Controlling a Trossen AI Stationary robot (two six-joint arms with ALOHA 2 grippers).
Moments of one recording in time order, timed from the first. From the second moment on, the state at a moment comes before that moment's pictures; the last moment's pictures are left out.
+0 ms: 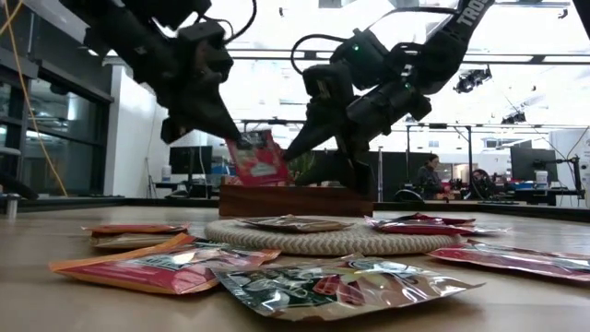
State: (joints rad) left arm -0.04 1.32 0.68 -0.02 -0.07 -0.66; right arm -0.16 1.83 0.90 0.33 -0.37 0.77
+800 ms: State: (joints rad) left arm 0.12 1.23 1.04 -0.66 -0.10 -0.07; right arm -0.16 1.72 0.90 0.27 -0.42 0.60
